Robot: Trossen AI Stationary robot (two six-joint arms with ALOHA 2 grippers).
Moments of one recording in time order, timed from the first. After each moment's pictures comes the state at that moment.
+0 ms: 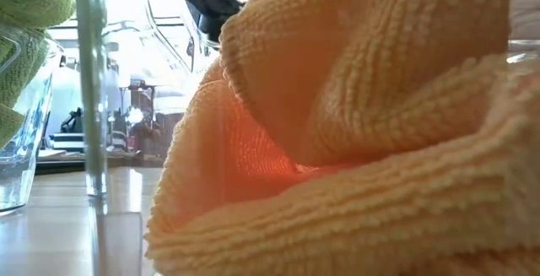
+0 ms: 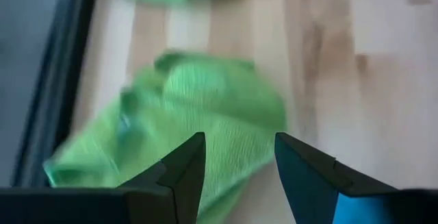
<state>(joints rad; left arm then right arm) 0.36 1.96 1.48 -0.44 0.00 0.37 0.22 1.21 1.17 -0.94 0.49 0.47</state>
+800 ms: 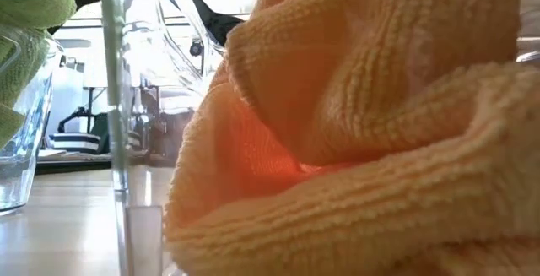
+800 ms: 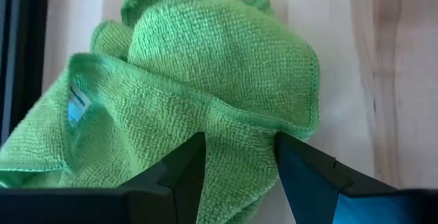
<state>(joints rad) 0.37 2.14 1.55 -0.46 -0.10 0.41 0.22 1.21 1.17 -0.94 0.49 0.52</state>
